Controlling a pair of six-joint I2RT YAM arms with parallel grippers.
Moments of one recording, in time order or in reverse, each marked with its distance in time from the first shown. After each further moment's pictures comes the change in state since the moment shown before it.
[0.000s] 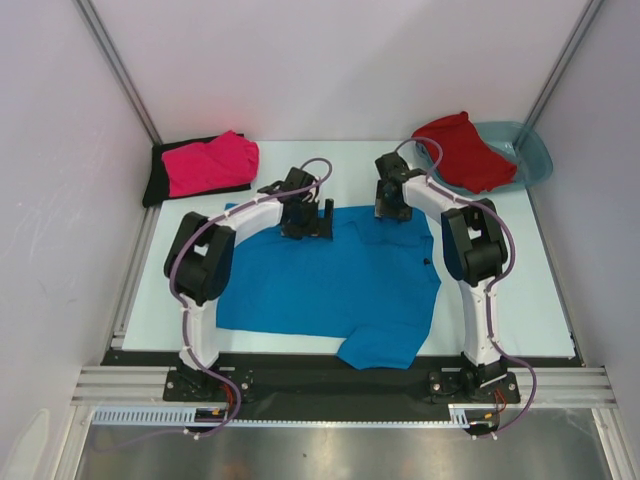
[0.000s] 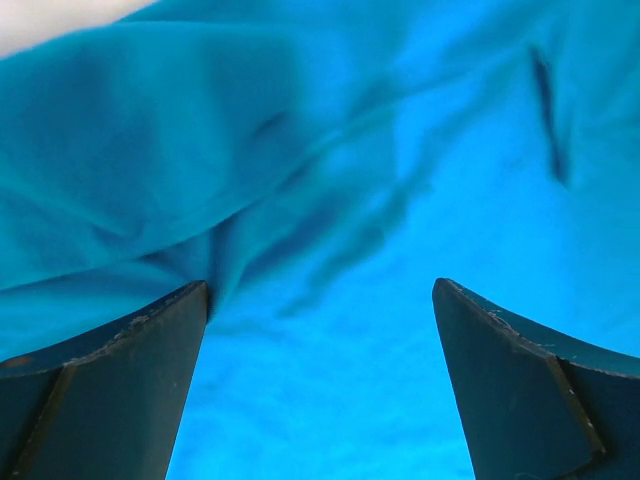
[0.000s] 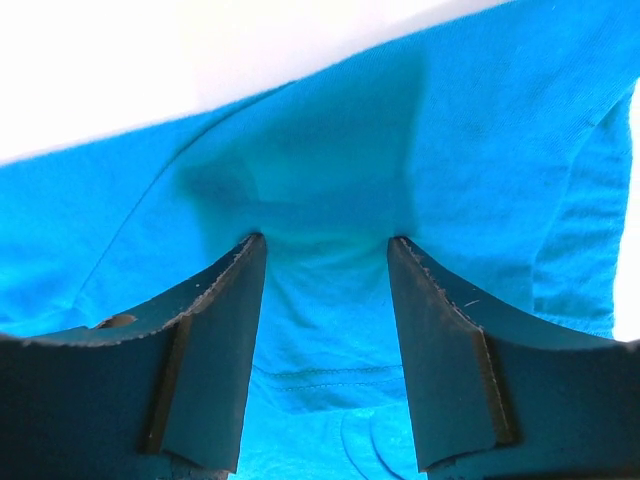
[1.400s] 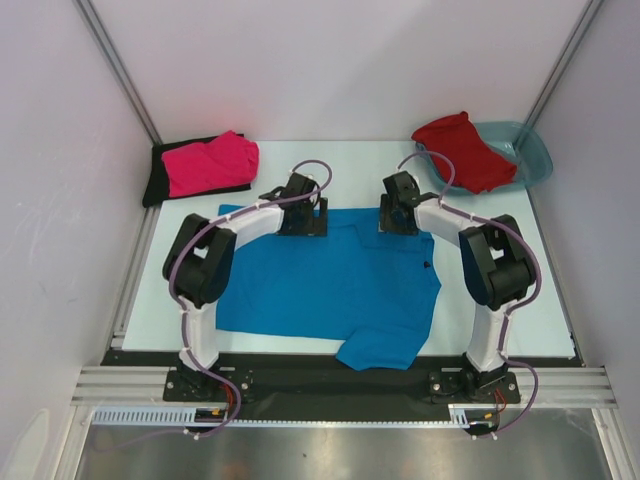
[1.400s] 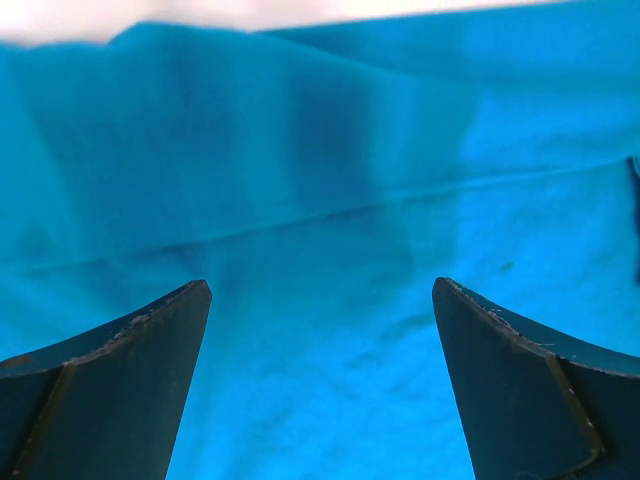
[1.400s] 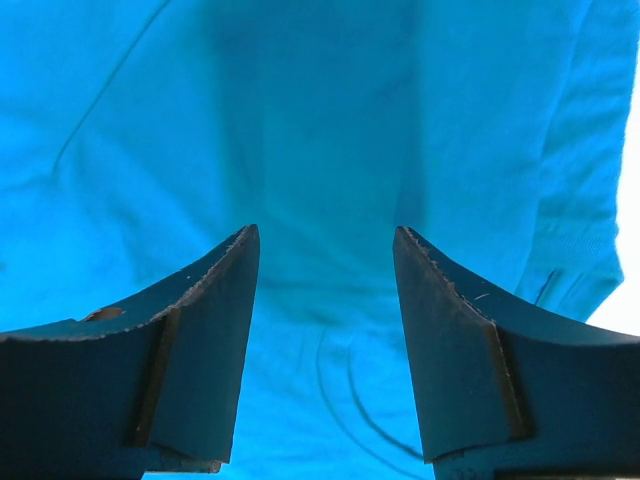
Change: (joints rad) left arm -0.026 -0.043 -0.088 0.110 -0.242 -0.039; right arm 0.037 -0.288 -0.403 0.237 -0.021 -0.011
